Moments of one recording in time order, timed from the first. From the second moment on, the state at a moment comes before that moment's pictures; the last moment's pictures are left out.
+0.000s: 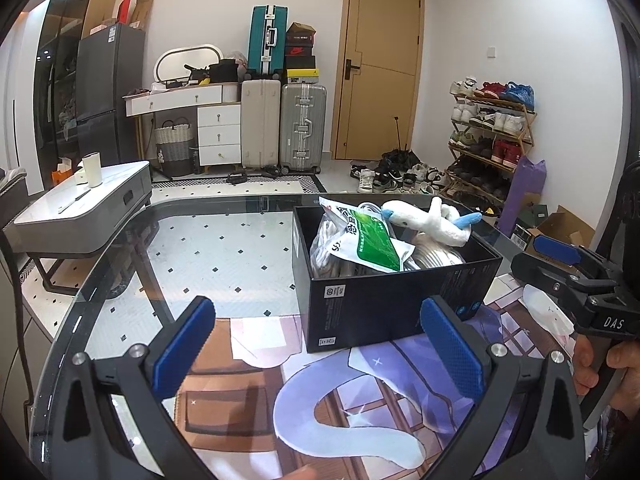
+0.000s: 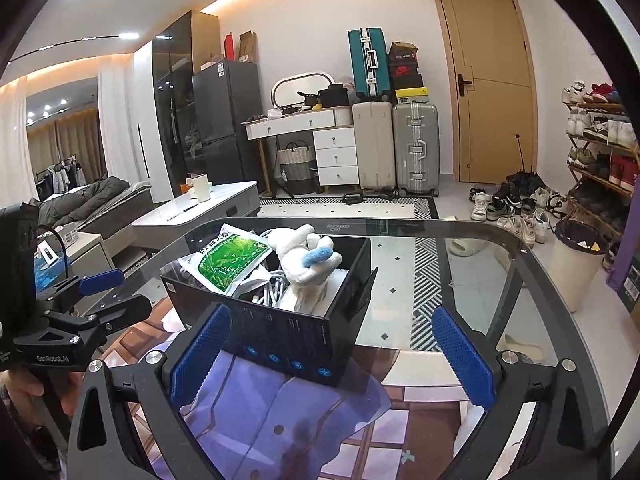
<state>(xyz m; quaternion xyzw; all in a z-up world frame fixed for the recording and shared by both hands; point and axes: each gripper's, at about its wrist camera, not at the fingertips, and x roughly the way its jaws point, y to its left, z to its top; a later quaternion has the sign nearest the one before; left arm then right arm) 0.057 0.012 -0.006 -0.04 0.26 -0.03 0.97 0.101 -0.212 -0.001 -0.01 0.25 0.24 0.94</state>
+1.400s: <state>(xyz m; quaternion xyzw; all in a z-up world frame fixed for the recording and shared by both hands) 0.056 0.007 -0.004 -0.03 0.25 -0.02 0.97 0.099 -0.209 0.007 -0.03 0.24 0.24 0.94</state>
